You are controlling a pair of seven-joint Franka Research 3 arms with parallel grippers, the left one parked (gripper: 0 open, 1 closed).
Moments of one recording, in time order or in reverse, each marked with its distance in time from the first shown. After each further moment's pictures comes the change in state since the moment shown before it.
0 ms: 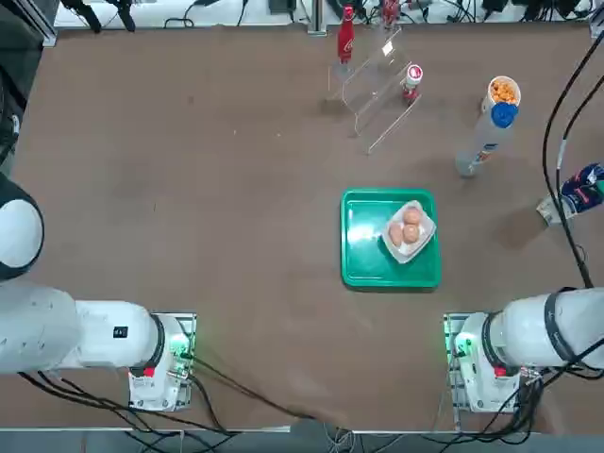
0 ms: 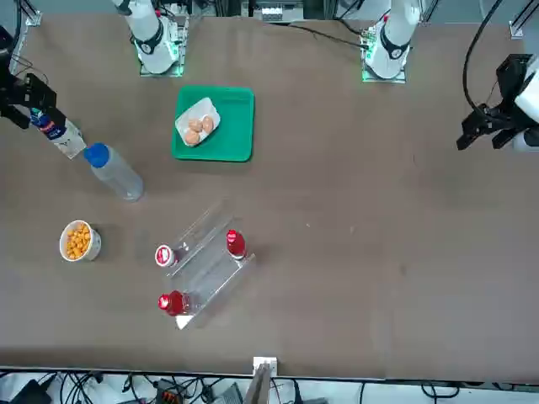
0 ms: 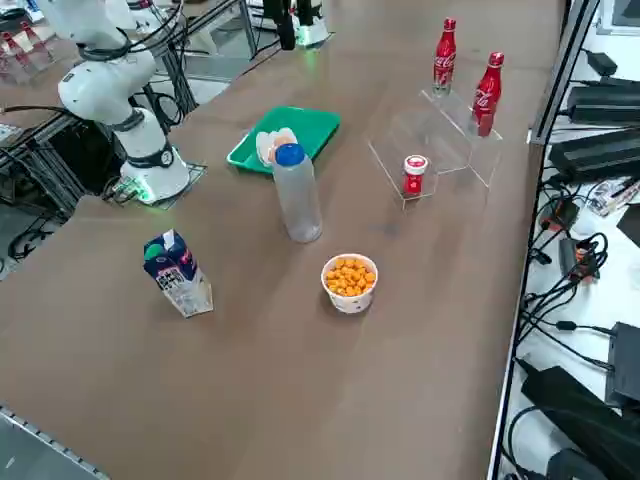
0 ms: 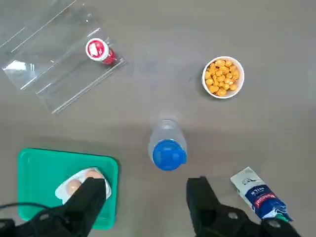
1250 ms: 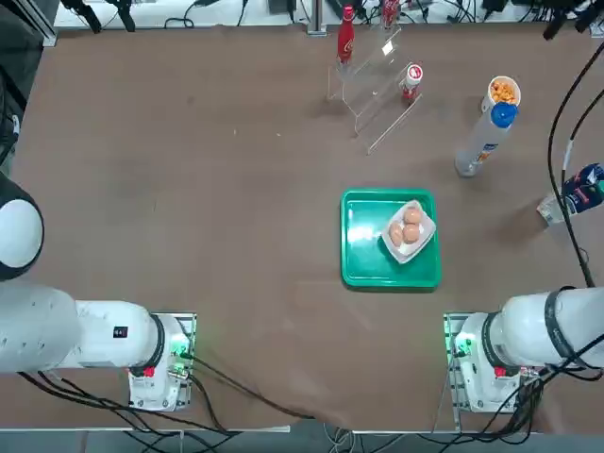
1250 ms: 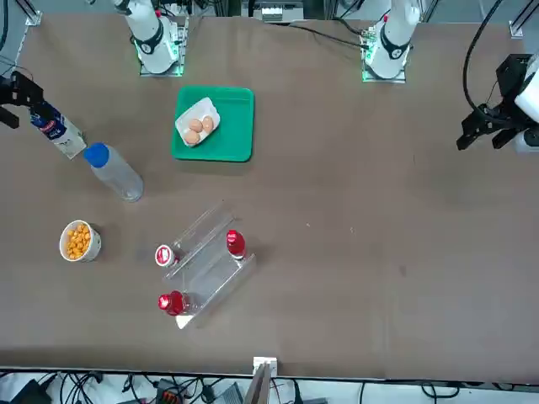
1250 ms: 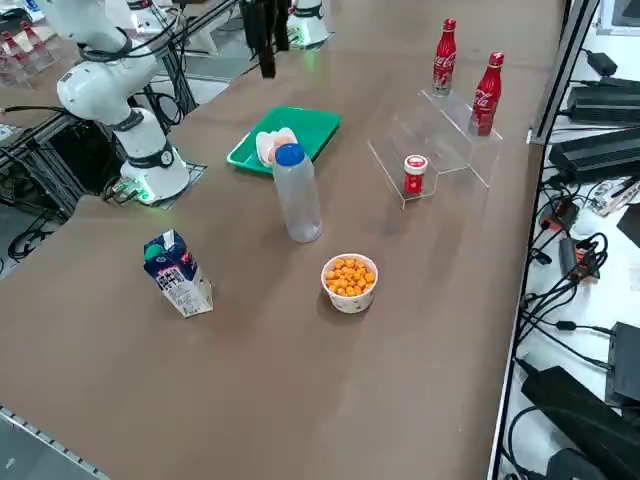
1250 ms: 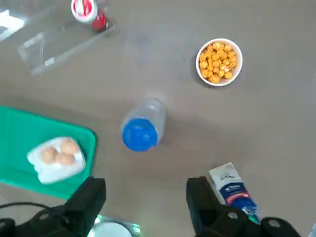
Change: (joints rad) arm -0.097 0.002 -0.030 -0.065 -0.005 -0.026 -0.314
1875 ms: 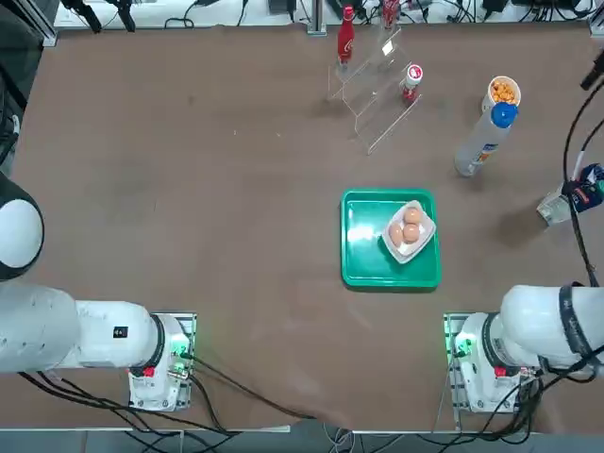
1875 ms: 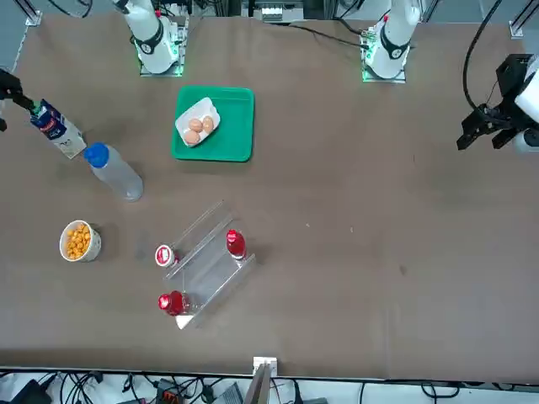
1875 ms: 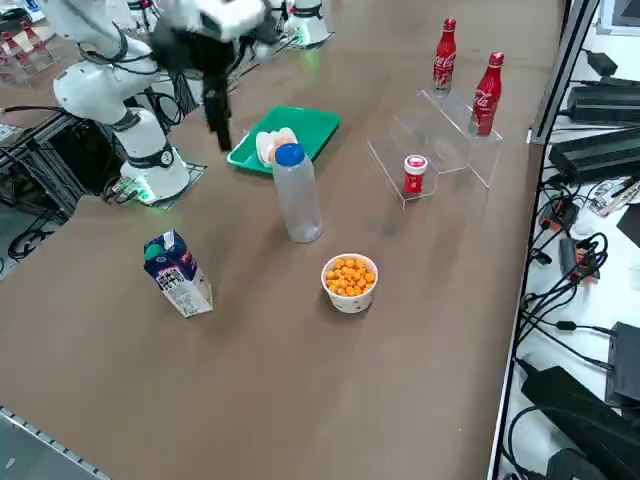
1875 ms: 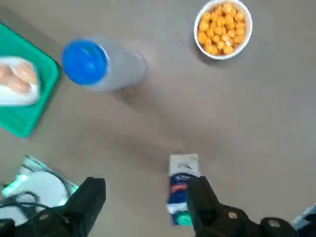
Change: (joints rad) arm -0.225 -0.031 -0.010 -0.214 -0.051 0.137 -0.570
